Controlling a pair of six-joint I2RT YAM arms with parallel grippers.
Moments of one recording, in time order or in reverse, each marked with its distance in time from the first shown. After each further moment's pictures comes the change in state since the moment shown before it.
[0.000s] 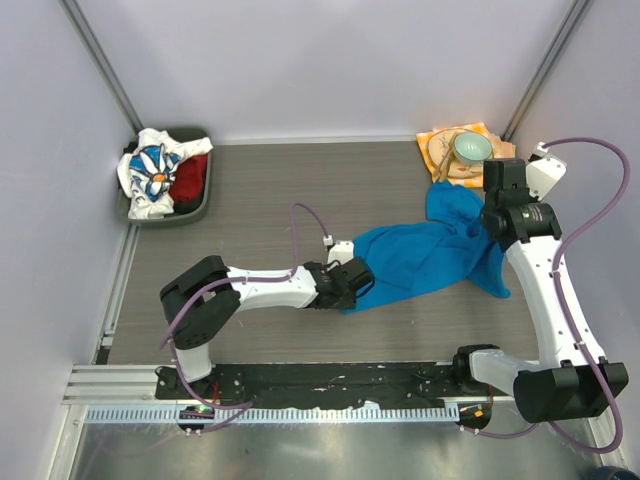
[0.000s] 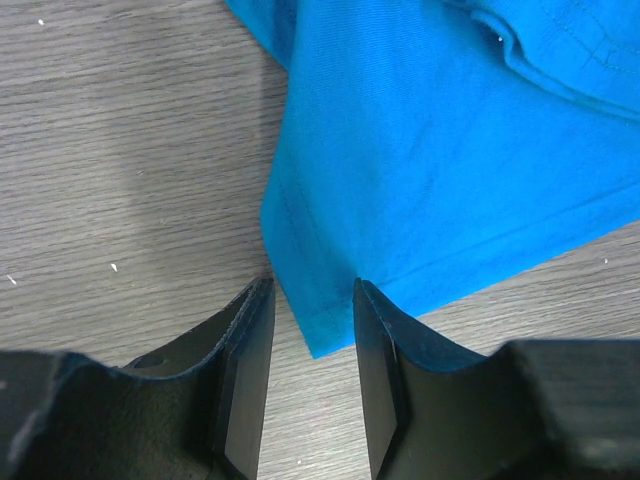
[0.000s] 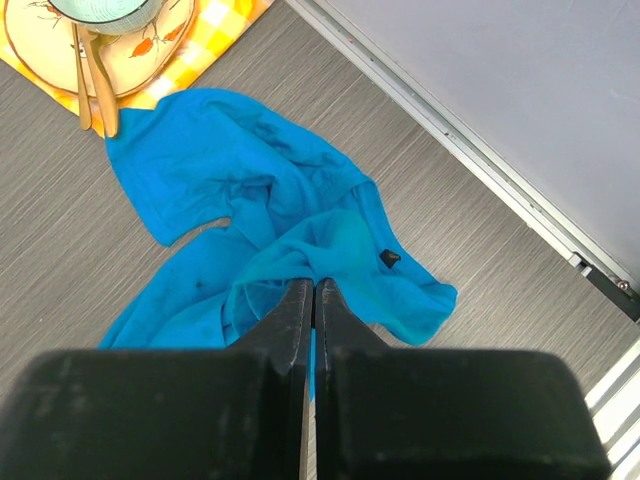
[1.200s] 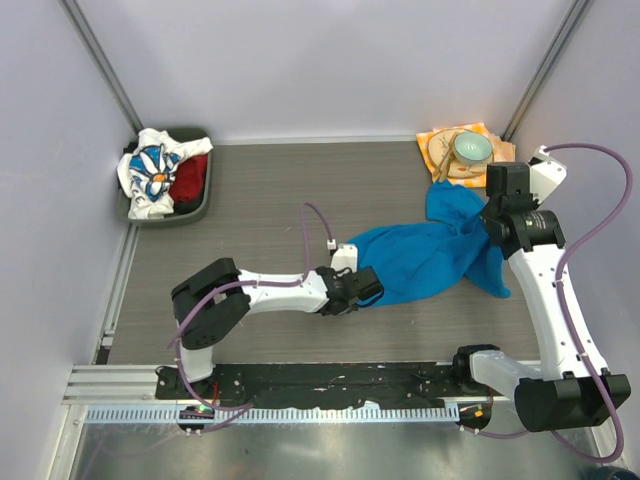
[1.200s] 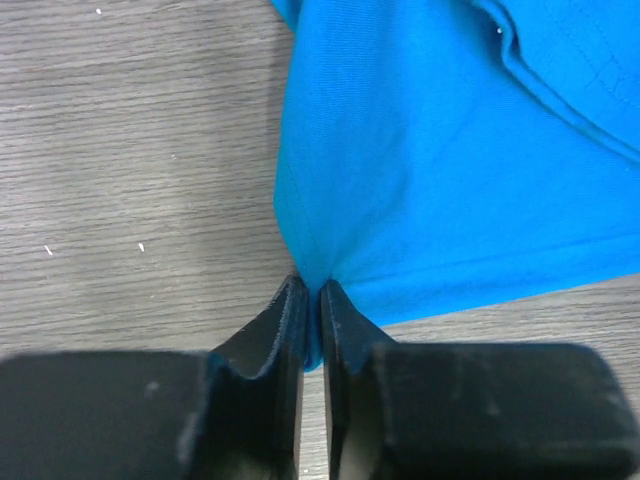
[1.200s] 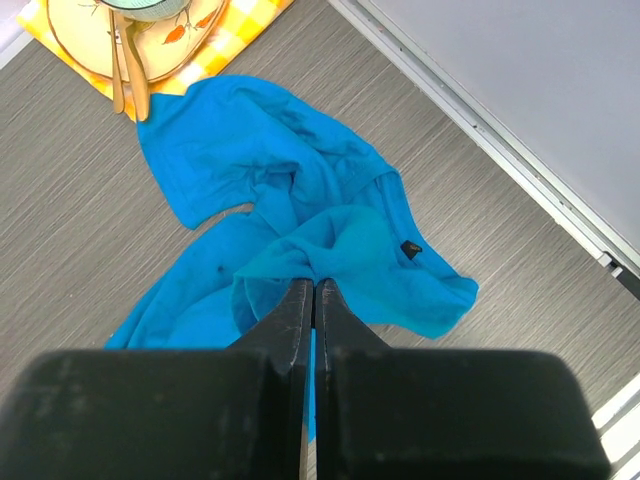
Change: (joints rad) left arm -0.058 0.069 0.057 -0.120 -0.133 -0.062; right arm 0.000 -0.043 -0.024 0.015 -0.064 0.000
